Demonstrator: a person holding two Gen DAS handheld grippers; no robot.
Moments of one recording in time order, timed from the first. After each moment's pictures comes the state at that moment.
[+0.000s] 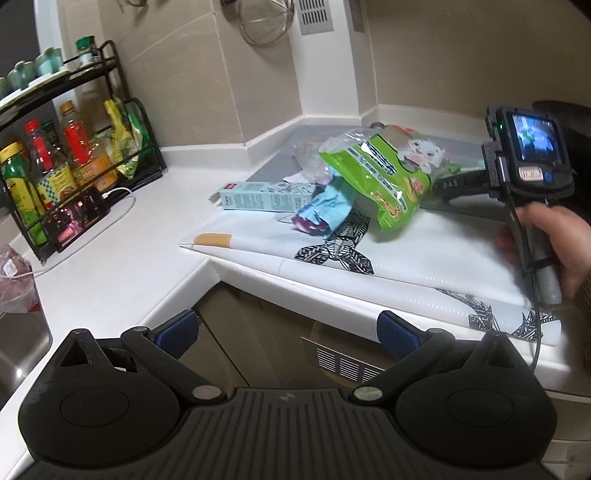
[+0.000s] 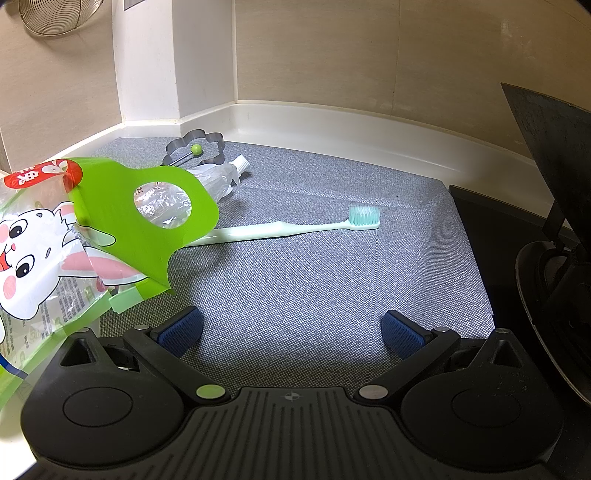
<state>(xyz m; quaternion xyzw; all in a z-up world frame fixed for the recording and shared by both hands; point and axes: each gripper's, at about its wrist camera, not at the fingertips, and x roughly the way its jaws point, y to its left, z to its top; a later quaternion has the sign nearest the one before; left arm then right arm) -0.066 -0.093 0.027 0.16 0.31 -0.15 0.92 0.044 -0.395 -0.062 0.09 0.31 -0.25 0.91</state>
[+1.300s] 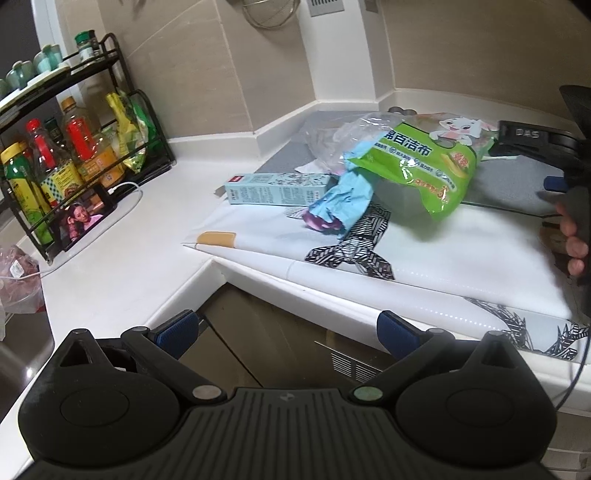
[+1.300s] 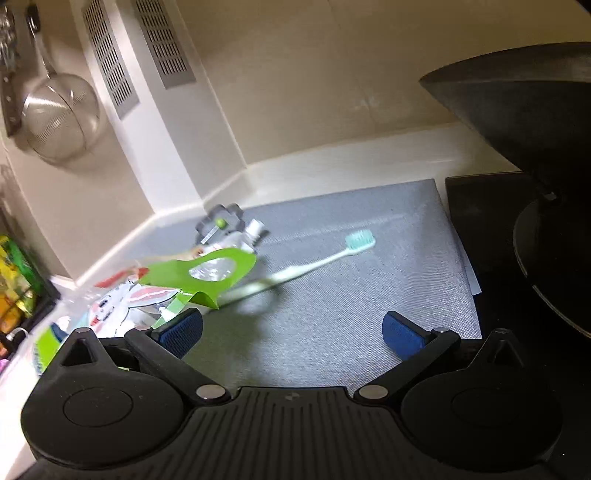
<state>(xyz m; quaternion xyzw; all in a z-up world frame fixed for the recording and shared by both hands) -0.036 -0.112 0.011 0.18 0.33 -0.11 0.92 -0.021 -0.419 -0.044 0.25 0.18 -0.17 0.93</state>
